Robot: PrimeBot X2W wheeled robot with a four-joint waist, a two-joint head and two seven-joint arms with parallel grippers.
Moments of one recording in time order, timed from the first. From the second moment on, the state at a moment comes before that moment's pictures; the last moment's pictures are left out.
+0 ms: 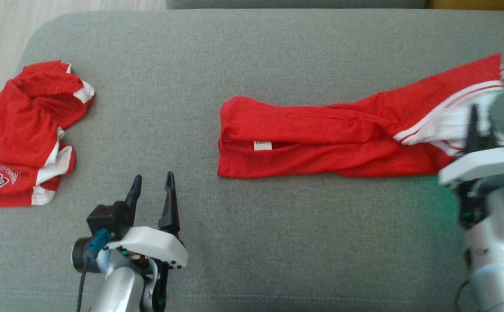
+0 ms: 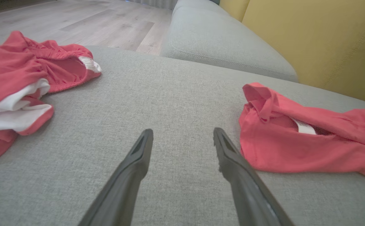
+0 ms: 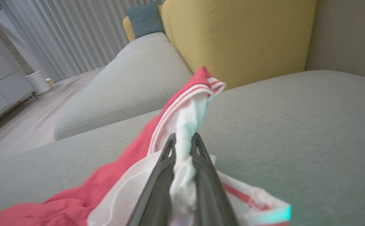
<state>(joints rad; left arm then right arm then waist) -0.14 0.03 -0.25 0.35 -0.29 0.10 -0.26 -0.56 -0.19 -0.14 0.87 0.30 0.13 -0.25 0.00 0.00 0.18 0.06</state>
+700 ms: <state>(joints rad) -0.12 0.04 -0.38 0.36 -0.32 0.08 -0.26 -0.47 -0.07 0.39 0.63 0.54 0.13 -0.14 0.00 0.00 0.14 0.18</state>
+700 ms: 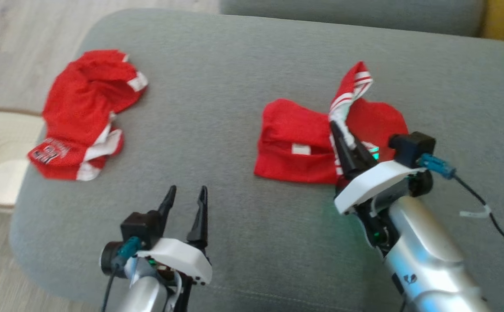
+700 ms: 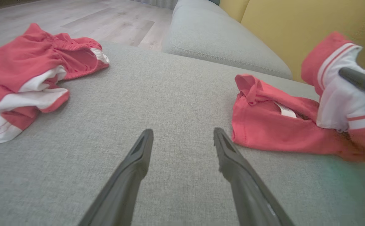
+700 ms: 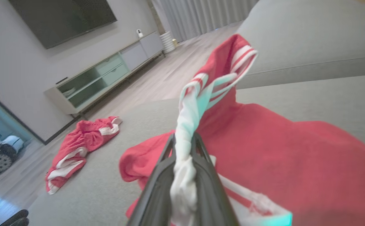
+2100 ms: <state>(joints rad) -0.17 0.04 -0.37 0.35 -0.29 0.13 -0.26 -0.45 -0.07 -0.06 0.66 0.25 0.13 -0.25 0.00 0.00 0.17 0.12</state>
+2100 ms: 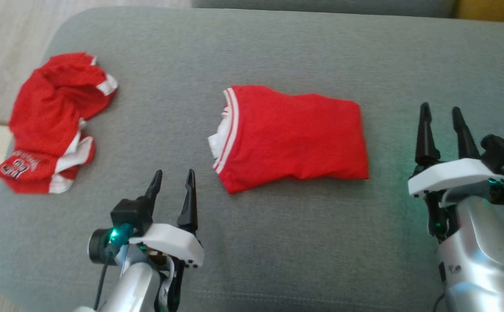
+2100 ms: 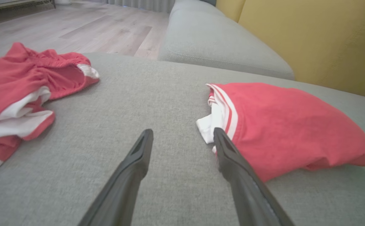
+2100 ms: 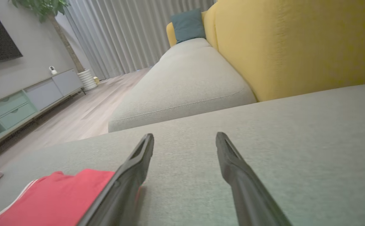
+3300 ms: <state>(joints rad) -0.02 0.04 -0.22 0.39 -0.20 0.14 -0.26 -0.17 -0.05 -0.01 0.57 0.16 0.13 -0.25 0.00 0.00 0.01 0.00</state>
